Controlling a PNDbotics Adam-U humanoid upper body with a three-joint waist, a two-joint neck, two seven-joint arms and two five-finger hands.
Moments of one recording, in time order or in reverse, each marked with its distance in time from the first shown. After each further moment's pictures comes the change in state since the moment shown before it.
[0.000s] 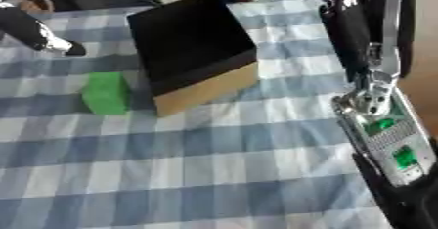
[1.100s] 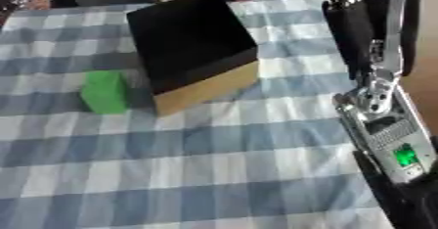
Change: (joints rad) left arm 0.134 0.064 0.095 -0.307 0.157 0.139 0.373; right arm -0.005 0.000 -0.010 0.000 0.005 -0.003 -0.009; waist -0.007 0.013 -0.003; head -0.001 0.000
